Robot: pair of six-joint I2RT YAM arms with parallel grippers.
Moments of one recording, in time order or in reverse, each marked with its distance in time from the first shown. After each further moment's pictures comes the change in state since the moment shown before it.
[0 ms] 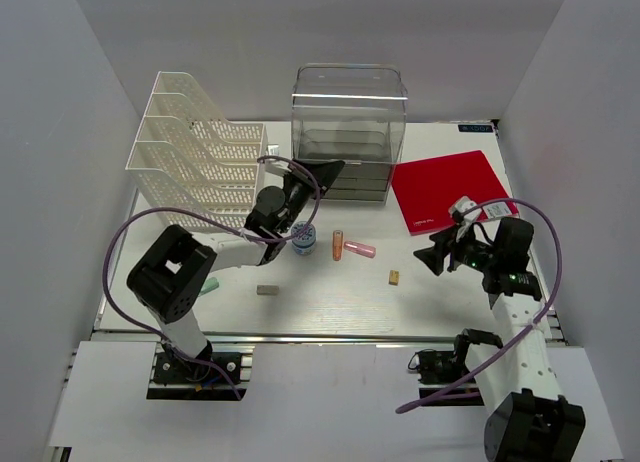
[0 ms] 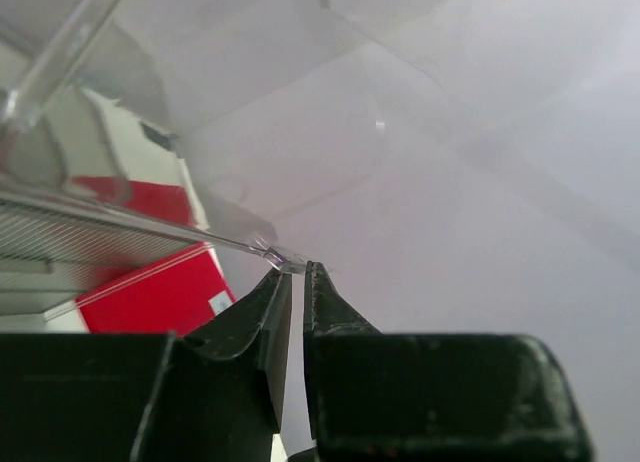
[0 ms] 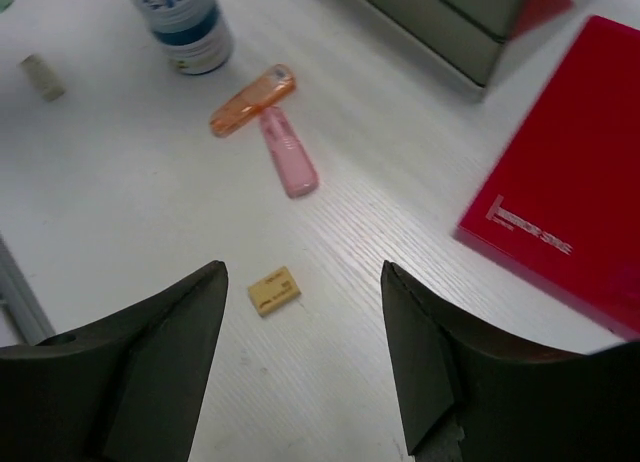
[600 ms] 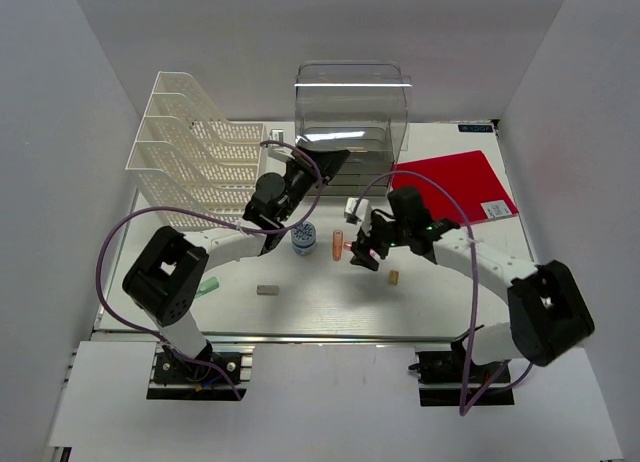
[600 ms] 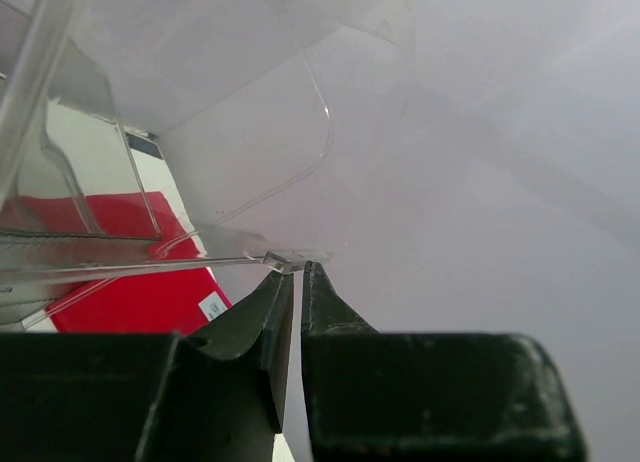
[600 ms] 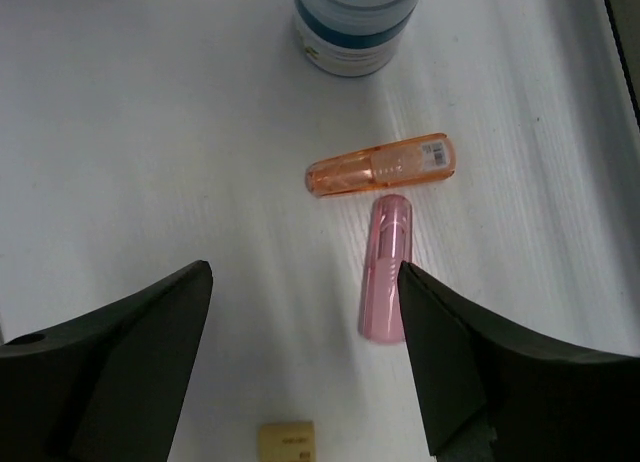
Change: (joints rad) left arm 0.014 -0.035 0.105 -0.096 0.090 0.056; right arm 0.700 0.582 0.283 0.079 0.312 -0.195
